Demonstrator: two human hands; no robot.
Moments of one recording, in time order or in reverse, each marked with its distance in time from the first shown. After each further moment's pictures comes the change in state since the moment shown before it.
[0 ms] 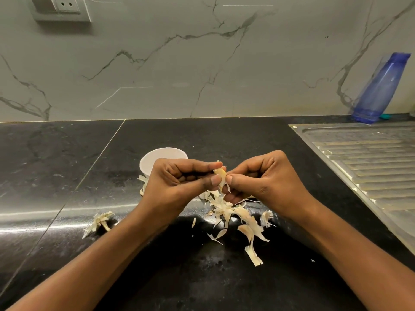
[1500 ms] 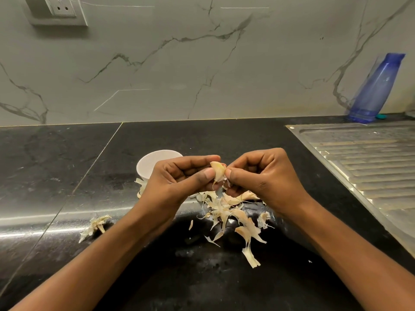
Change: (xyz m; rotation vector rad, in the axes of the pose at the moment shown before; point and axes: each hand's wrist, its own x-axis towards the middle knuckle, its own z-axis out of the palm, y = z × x) left_hand 0.002 0.002 0.001 -0.116 -0.004 -0.178; right_hand 0.002 0.001 -0.003 -0.006 0.081 -0.085
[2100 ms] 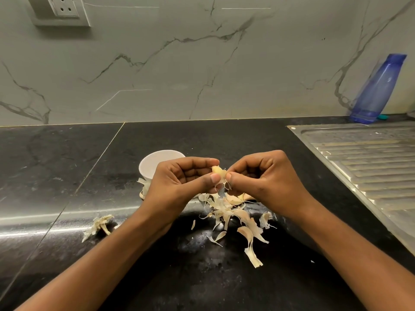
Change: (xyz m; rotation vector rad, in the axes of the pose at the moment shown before) left_hand 0.001 -0.005 0.001 0.061 0.070 -0.001; right_hand 0.000 0.002 -0.003 -0.213 -0.045 -0.092
